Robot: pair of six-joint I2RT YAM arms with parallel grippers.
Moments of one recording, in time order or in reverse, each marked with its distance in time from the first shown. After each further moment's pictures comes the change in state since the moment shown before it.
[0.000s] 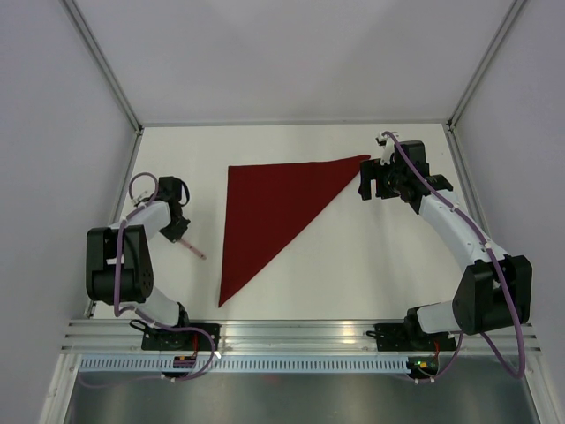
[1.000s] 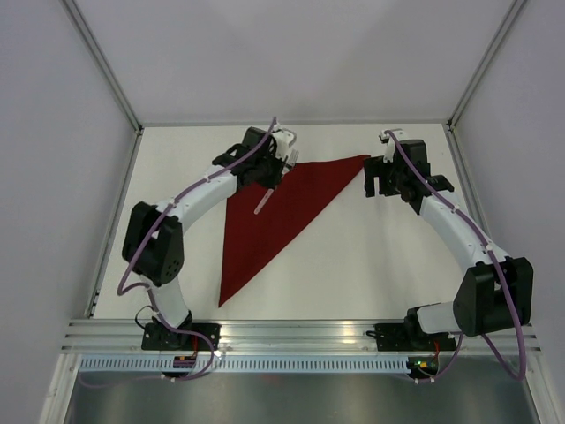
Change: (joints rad) left arm -0.570 0.194 0.607 0.102 0.479 0.902; right arm 0.000 -0.008 0.000 0.025 0.094 -0.023
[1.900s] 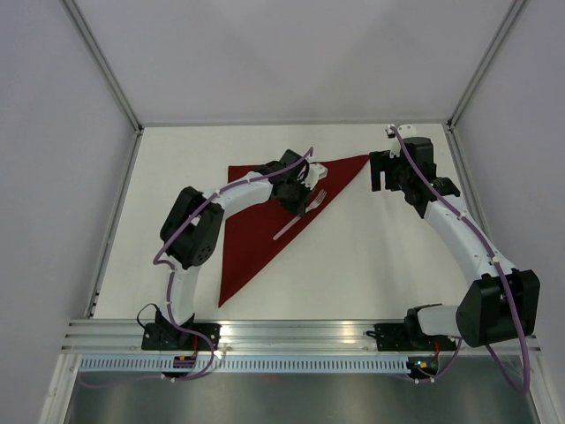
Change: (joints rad) left arm -0.157 0.306 0.106 -0.083 0.156 0.015; right arm 0.000 -0.063 0.000 0.047 0.107 -0.047
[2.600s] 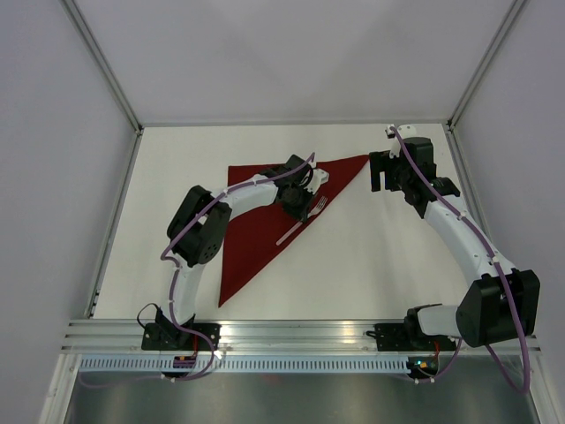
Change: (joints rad) left arm -0.019 0.055 0.010 0.000 -0.009 -0.068; right arm 0.000 0.000 0.000 -0.003 -0.005 0.000
